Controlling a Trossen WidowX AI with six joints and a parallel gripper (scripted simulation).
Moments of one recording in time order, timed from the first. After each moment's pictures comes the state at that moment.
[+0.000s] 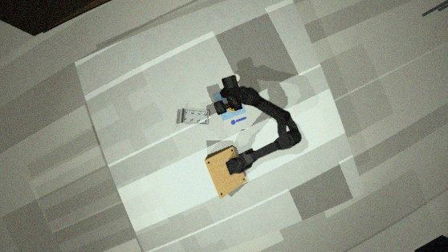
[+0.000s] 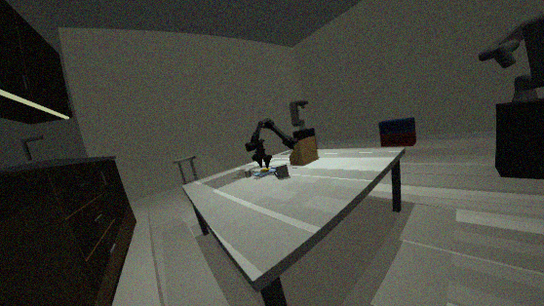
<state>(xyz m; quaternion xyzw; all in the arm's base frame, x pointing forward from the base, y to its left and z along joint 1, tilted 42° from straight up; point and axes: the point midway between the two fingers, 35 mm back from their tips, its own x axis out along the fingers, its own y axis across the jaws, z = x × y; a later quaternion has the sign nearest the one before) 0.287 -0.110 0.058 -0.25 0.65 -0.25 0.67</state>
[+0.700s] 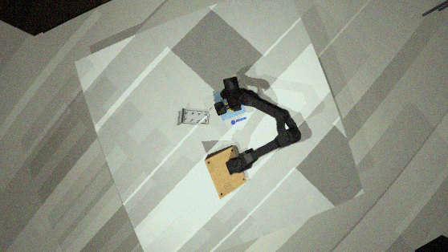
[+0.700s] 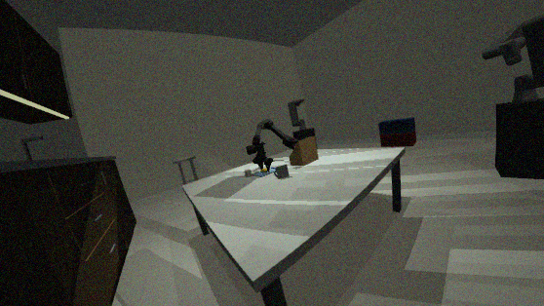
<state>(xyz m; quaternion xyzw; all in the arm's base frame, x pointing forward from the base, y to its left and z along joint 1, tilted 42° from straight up) 0.285 -0.126 0.040 -0.25 0.65 -0.25 0.67</state>
